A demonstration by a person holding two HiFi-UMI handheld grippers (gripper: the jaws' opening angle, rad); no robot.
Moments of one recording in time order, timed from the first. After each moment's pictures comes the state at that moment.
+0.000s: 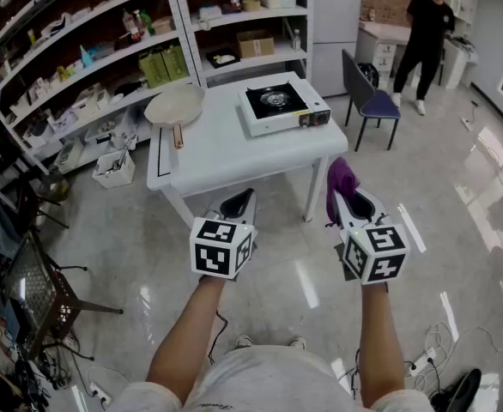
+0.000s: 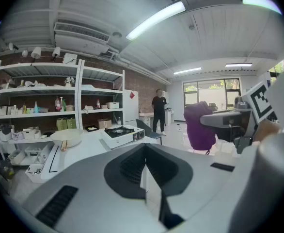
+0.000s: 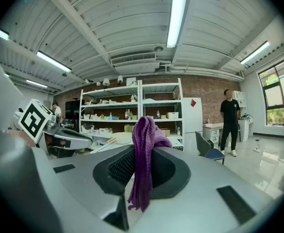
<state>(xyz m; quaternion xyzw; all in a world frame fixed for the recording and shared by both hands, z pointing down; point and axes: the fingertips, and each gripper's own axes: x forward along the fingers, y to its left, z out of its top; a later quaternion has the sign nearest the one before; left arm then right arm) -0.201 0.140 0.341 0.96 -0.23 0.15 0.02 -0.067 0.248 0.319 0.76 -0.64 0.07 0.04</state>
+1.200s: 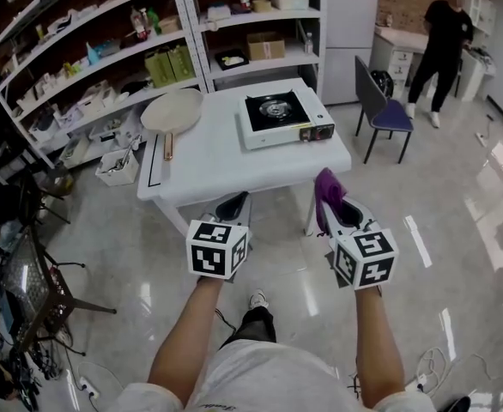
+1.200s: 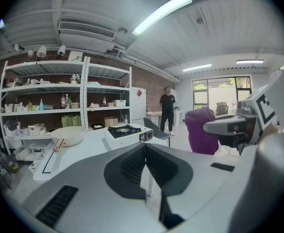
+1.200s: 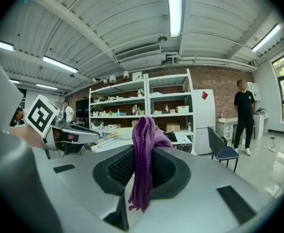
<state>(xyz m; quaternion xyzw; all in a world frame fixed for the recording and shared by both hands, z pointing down) -0.136 0.087 0.363 0.95 -0.27 0.16 0.03 -0.009 0.187 0.355 0.72 -0.69 0.09 0.05</state>
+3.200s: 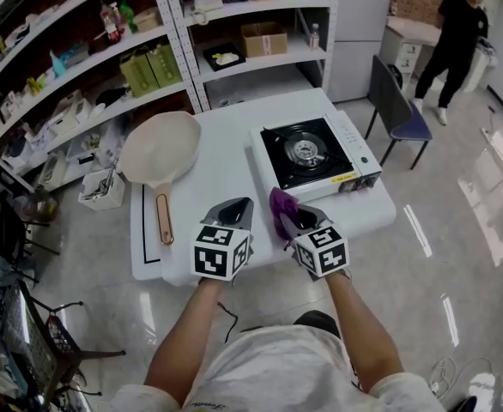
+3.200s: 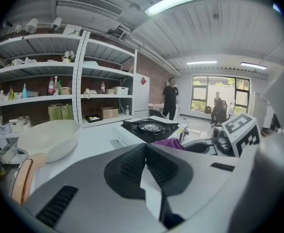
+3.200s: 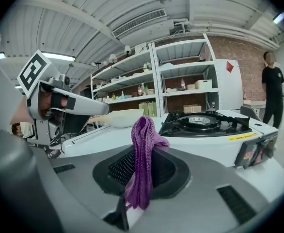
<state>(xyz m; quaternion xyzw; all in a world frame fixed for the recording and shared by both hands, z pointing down) -0.066 -0.217 0.433 0.95 -0.22 0.20 0.06 -0.004 -0.178 0.499 0.65 -0.74 0.16 0.09</state>
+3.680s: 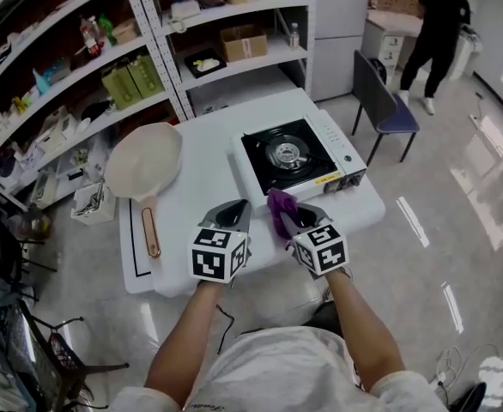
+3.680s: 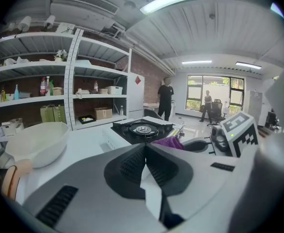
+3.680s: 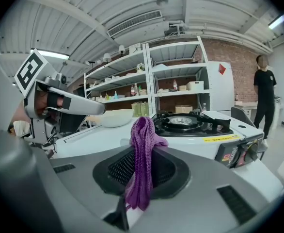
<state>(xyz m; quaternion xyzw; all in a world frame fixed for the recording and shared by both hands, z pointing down) -0.030 -0.208 0.434 0.96 -0.19 0.21 0.06 0.039 -0.166 0.500 0.68 -0.71 0.16 0.10</state>
